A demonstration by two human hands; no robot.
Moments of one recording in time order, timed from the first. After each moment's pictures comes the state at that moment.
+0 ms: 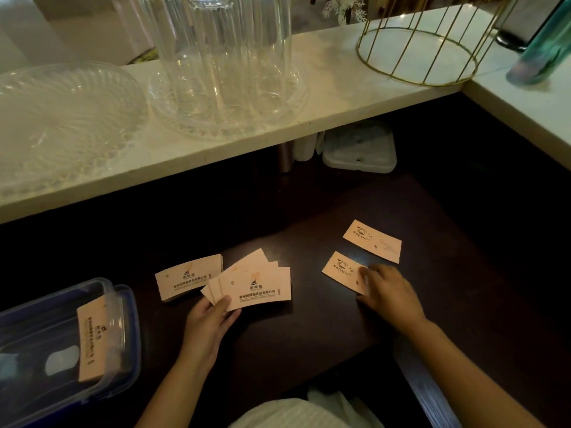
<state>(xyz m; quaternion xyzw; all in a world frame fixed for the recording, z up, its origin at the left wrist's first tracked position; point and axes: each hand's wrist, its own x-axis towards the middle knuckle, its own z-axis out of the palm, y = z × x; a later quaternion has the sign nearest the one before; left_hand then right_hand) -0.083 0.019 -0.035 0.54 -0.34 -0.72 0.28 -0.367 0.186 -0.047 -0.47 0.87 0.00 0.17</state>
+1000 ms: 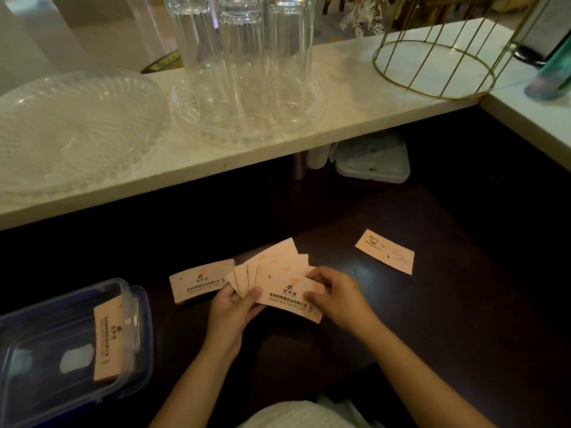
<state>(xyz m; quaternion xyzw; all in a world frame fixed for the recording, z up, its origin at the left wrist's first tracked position) -0.110 0.021 -0.004 0.50 -0.41 -0.71 0.29 -0.277 0.110 0.006 -0.35 0.77 -0.37 0.39</state>
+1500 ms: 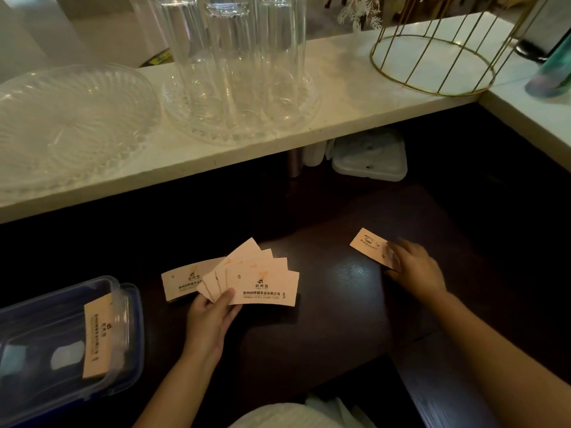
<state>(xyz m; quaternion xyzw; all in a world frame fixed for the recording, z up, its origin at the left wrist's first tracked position) -0.096 0.017 -0.017 0.54 -0.32 -0.70 0.34 -0.440 0.162 -0.046 -0.43 0.89 -0.02 0.13</state>
